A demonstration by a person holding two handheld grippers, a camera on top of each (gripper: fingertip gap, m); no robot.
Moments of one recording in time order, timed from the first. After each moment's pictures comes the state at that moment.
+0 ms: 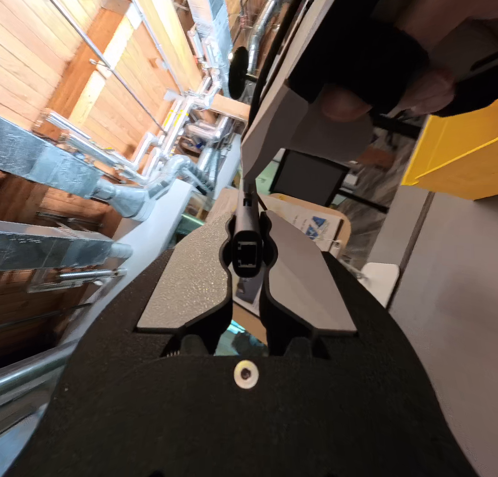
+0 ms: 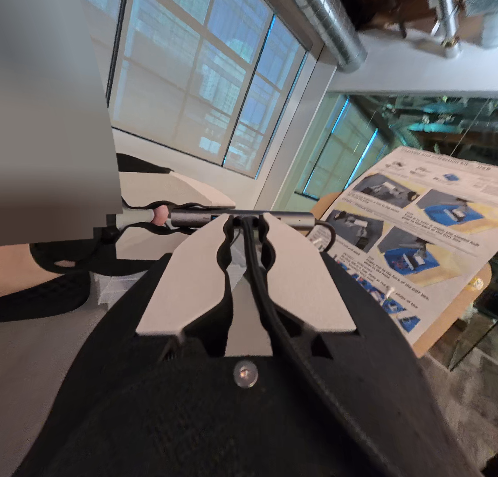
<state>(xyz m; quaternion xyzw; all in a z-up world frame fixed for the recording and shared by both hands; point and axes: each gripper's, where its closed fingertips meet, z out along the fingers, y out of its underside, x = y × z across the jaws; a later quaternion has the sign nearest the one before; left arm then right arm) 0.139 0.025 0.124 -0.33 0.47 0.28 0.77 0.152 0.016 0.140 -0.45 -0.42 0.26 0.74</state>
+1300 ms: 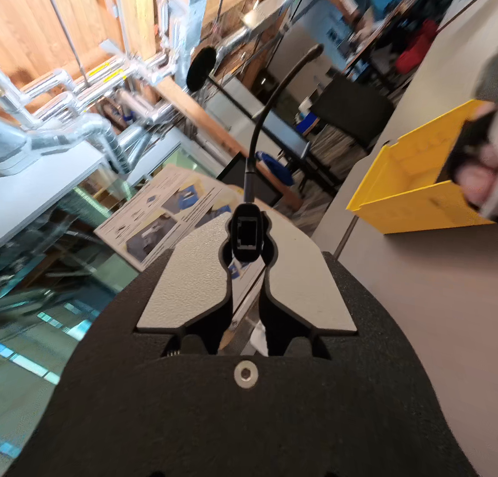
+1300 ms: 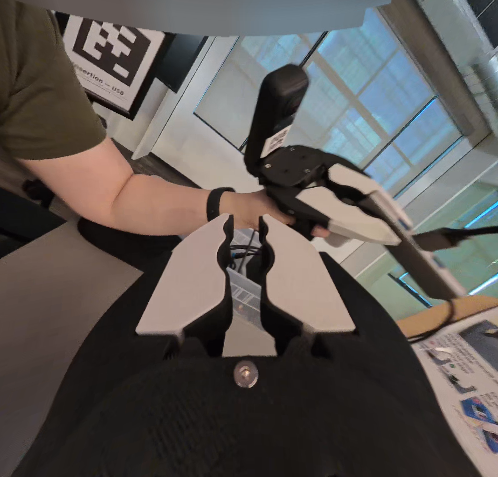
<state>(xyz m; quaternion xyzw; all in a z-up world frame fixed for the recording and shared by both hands) 0.079 0.058 0.137 -0.43 0.47 0.04 0.77 0.088 -0.067 0.077 -0.26 -0.60 0.35 0.67</state>
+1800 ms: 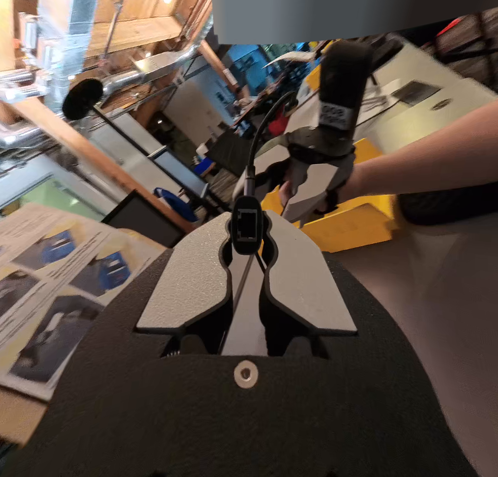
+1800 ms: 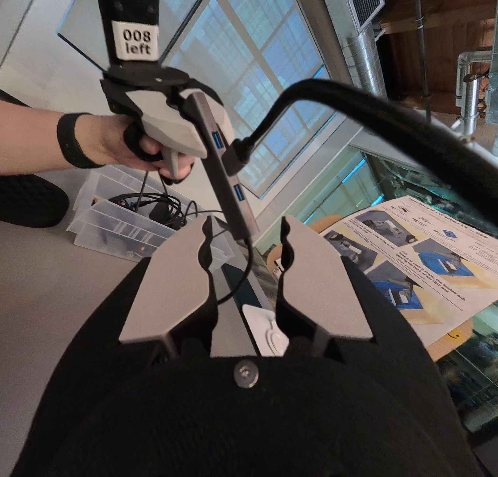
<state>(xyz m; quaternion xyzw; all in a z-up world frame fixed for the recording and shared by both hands) 0.138 0.005 0.108 -0.40 0.58 -0.16 0.69 0.165 0.033 0.092 -0.33 -0.52 0.20 0.76</state>
